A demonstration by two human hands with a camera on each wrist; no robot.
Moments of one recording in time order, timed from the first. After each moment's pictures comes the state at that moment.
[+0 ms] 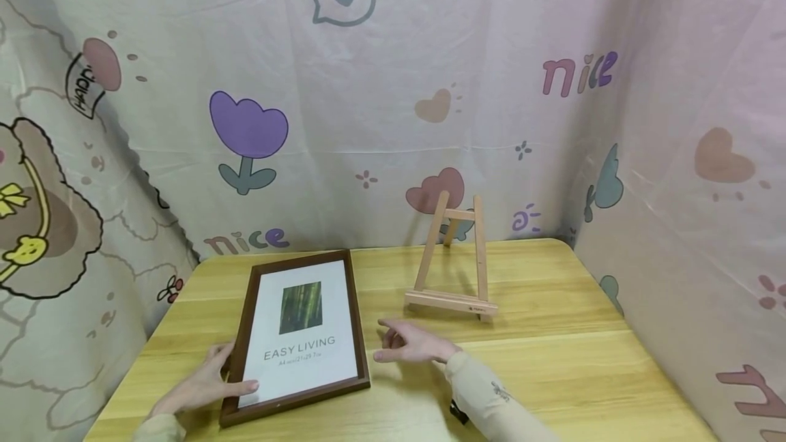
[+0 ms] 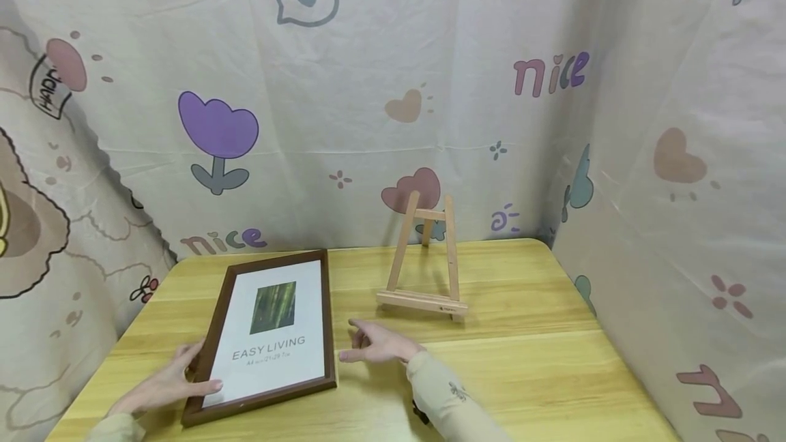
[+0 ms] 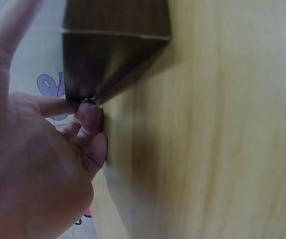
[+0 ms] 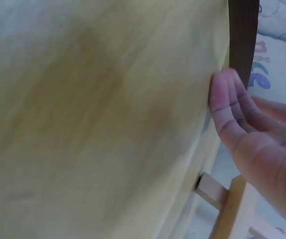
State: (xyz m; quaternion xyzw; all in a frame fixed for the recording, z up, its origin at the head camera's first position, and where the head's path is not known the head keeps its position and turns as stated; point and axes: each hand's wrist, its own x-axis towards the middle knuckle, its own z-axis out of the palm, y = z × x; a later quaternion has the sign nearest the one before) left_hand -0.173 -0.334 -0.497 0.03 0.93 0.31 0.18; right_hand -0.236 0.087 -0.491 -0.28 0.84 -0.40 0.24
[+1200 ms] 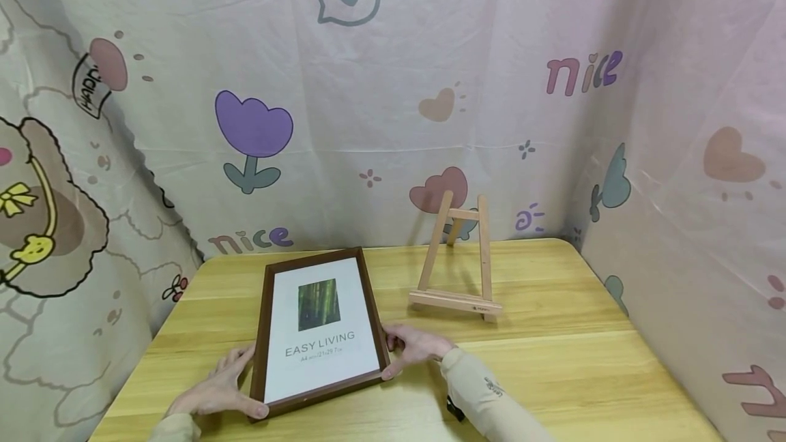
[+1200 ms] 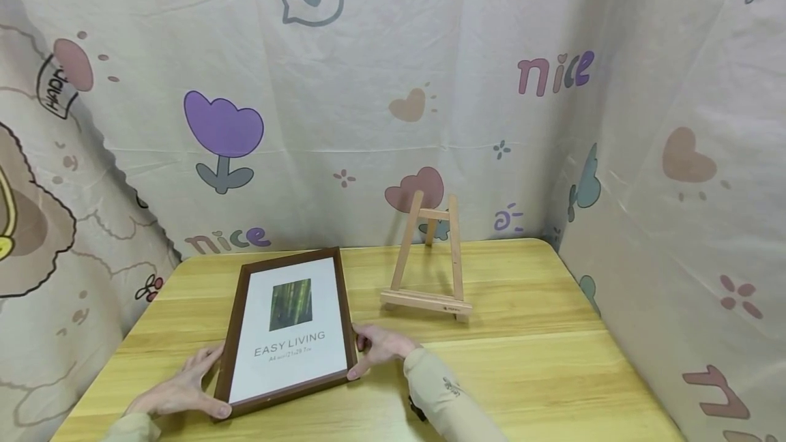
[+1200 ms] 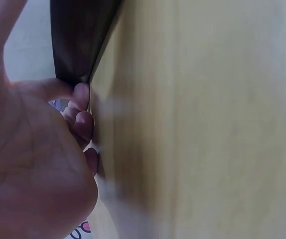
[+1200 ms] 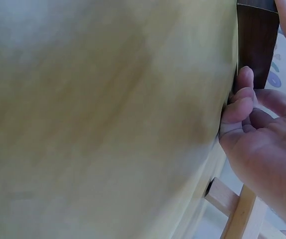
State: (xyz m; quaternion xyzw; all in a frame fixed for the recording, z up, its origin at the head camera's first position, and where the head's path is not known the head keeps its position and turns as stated) left_hand -0.161 -0.325 -0.504 0.09 0.92 0.33 0.19; right_hand -0.239 0.076 -0.503 -0.26 0.85 -0.39 0.26
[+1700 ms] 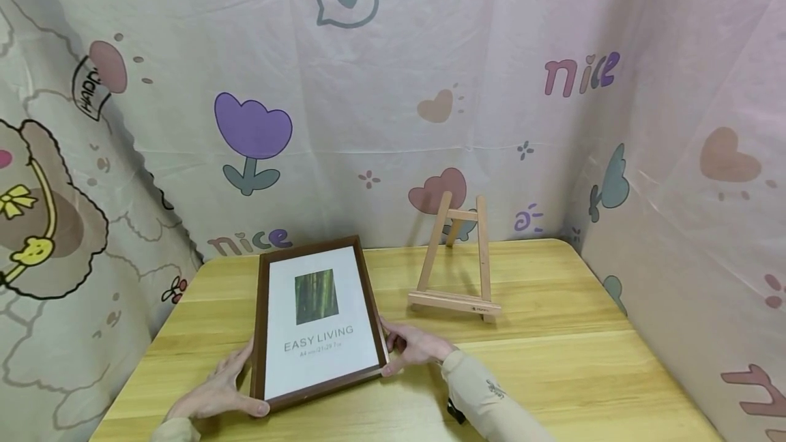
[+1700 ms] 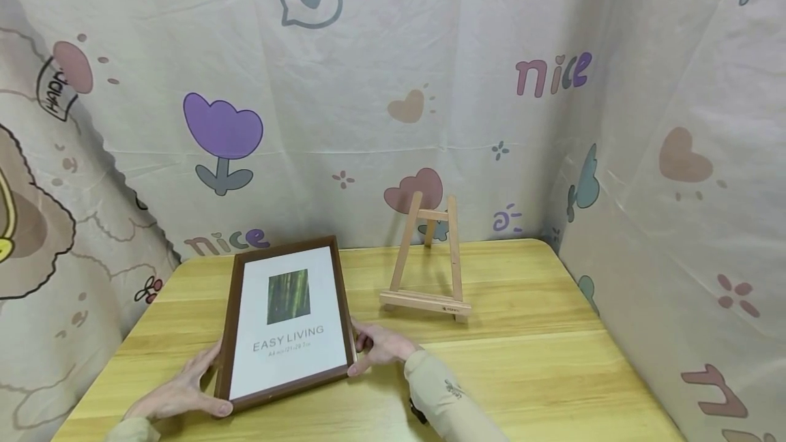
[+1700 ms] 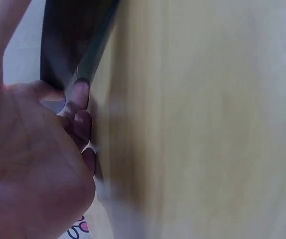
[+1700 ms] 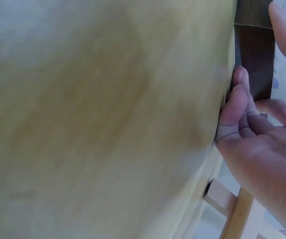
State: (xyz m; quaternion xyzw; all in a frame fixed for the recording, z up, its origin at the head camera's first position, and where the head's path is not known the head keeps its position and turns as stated) left_hand -0.161 -0.324 -0.504 0.07 0.91 0.36 0.21; right_hand -0.236 0.079 -0.500 -0.26 0.84 -0.41 0.24
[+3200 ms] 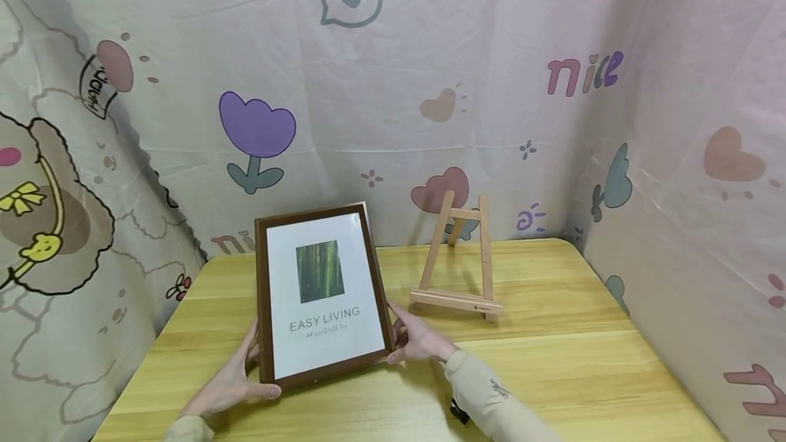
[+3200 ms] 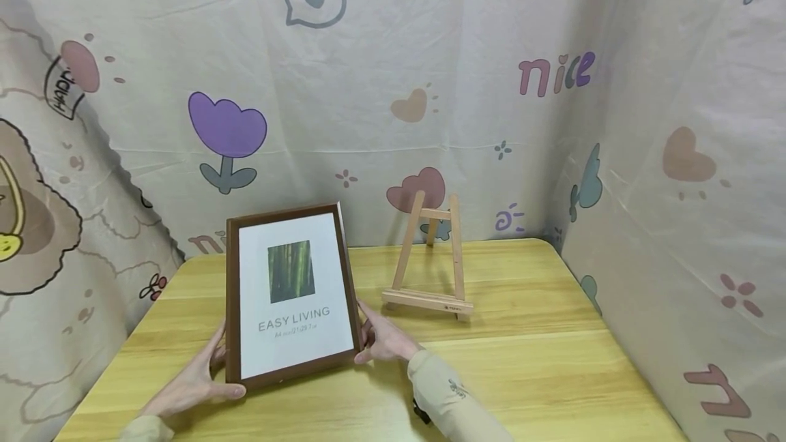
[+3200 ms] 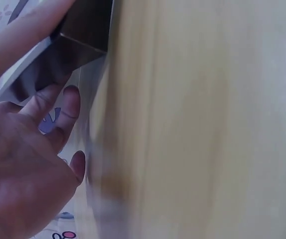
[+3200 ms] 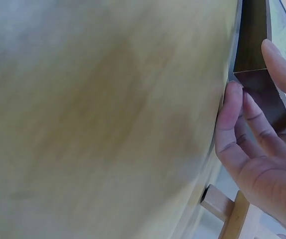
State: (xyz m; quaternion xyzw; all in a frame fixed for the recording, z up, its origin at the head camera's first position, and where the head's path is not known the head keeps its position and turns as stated) left_hand -0.163 -0.306 -0.510 0.08 0.88 0.46 0.10; right_hand -0.237 0.077 -0.499 -0.25 0.85 -0.44 0.17
